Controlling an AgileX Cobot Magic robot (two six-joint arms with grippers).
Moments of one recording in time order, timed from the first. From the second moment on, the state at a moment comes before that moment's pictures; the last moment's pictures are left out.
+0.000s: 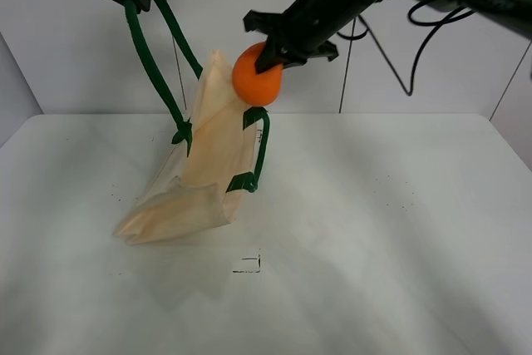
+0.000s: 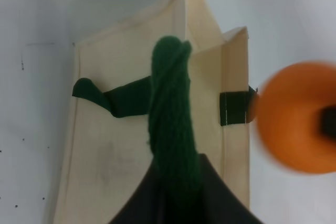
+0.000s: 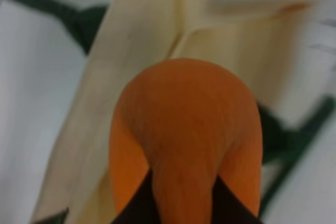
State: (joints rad) left arm -0.25 1.84 -2.12 -0.09 1.19 -0.22; right arm 0.42 2.17 -2.10 0.56 0.97 -0.14
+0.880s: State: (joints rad) left arm -0.25 1.84 -2.12 -0.09 1.19 -0.22; right arm 0.55 2.36 -2.23 0.25 1.08 0.00
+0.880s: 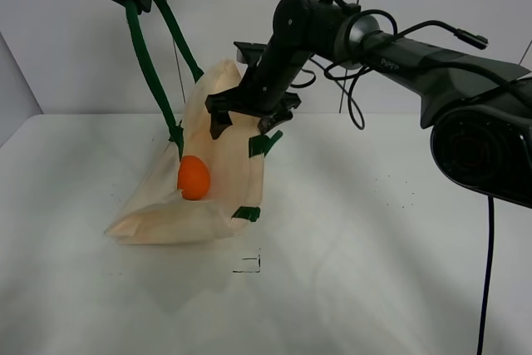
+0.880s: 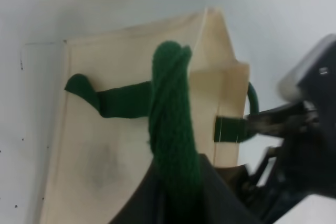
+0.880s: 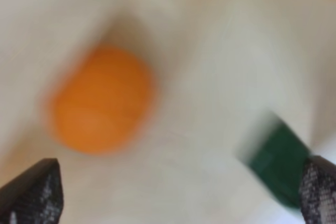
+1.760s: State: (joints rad) left arm -0.25 1.84 -2.12 -0.09 1.19 -0.22; right arm 0.13 2.35 -2.28 -0.06 1.21 0.04
